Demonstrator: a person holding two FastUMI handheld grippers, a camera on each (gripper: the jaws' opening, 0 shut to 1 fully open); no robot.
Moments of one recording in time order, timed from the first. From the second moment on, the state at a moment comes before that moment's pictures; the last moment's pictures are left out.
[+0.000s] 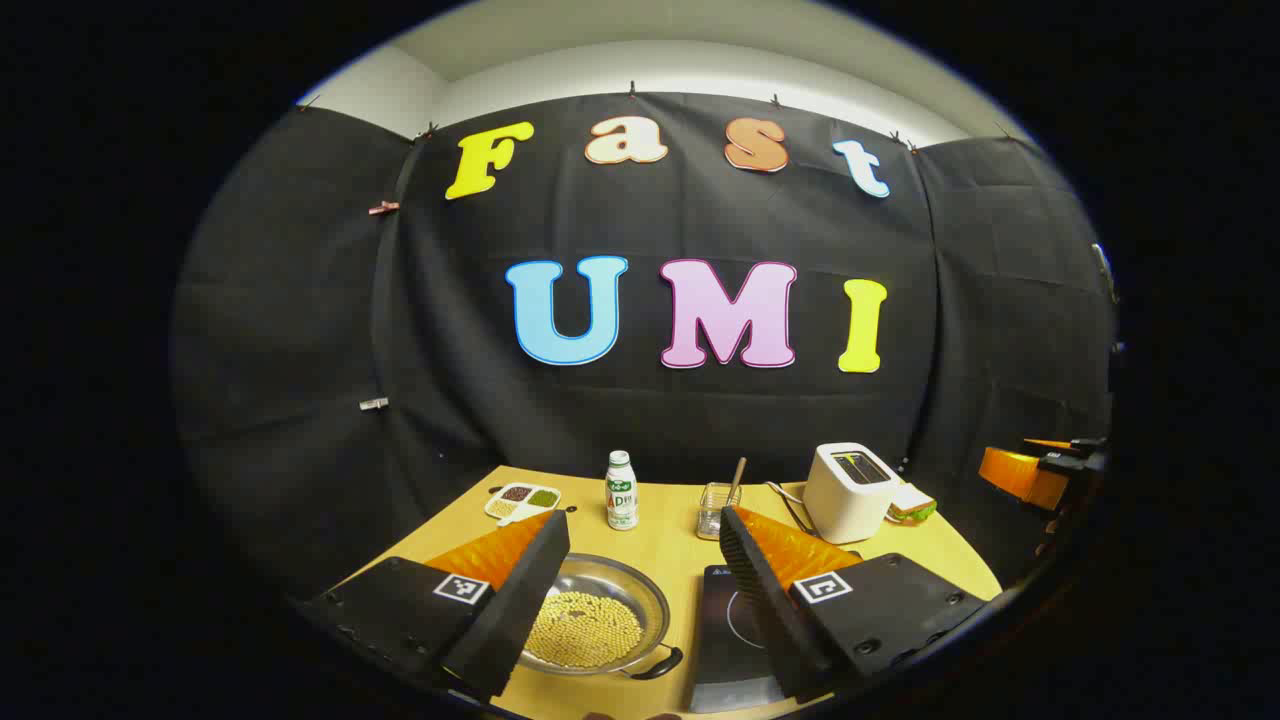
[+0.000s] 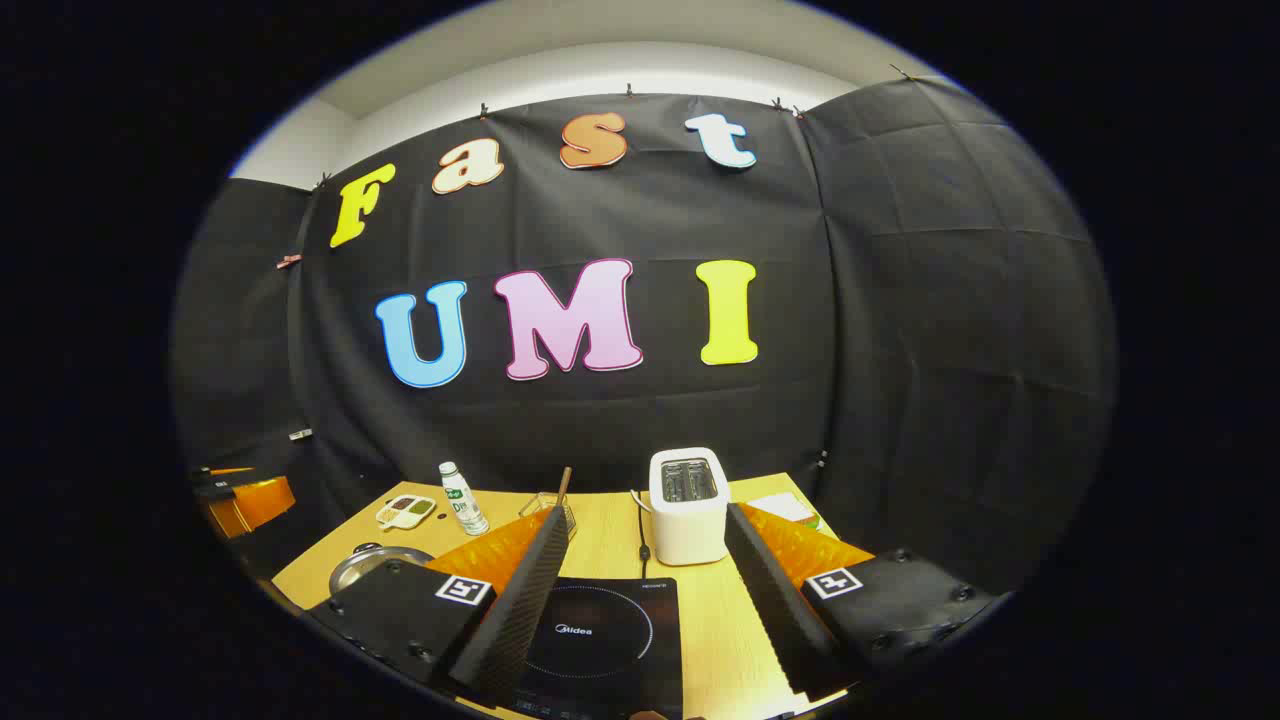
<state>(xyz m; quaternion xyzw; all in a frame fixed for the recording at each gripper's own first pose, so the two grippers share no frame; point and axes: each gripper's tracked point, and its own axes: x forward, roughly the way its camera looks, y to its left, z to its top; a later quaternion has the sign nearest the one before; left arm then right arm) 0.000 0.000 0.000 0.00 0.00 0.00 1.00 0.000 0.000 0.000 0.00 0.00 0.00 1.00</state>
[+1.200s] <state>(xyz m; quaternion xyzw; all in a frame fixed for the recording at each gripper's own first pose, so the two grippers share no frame) -0.026 0.084 -0.026 -0.02 -0.03 -0.03 1.00 -0.083 0.050 0.018 -0.02 -0.07 -0.04 1.00</state>
